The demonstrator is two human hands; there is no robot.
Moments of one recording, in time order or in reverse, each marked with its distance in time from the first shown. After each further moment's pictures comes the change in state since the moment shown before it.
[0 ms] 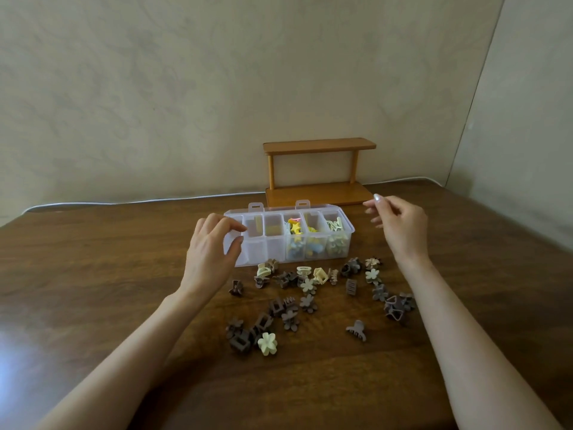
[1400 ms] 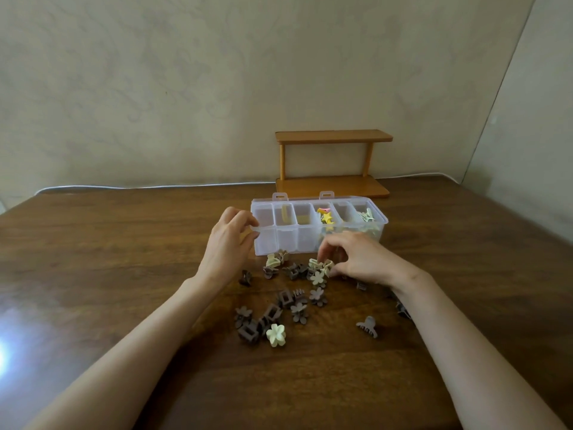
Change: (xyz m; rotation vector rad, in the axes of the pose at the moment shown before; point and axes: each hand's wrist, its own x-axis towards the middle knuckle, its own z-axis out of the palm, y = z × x) left_hand 0.001 -0.004 0.013 -0.111 -0.092 -0.045; right_hand -0.034 -0.031 0.029 -0.465 -0.991 -0.173
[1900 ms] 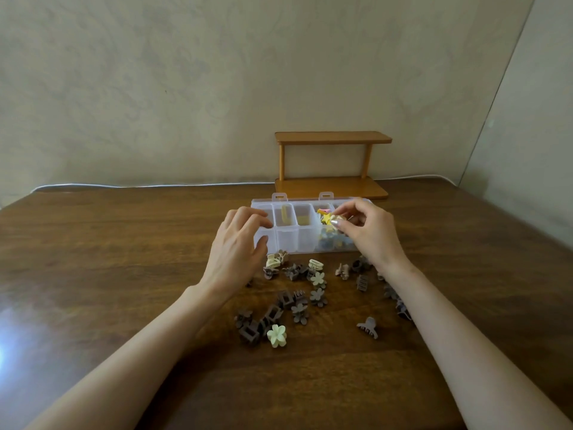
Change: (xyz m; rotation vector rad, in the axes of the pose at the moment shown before) left_hand -0.012 0.017 -0.003 0.169 0.030 0.196; right_hand 0.012 0.002 -0.002 0.370 0.658 0.054
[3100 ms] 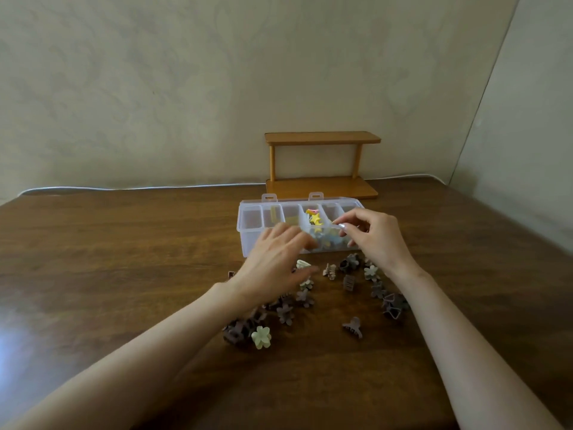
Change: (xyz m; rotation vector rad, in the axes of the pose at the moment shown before) left_hand 0.012 0.054 0.017 -0.036 -0.348 0.266; right_hand -0.005 0.024 -0.027 -0.061 -0.082 0.034
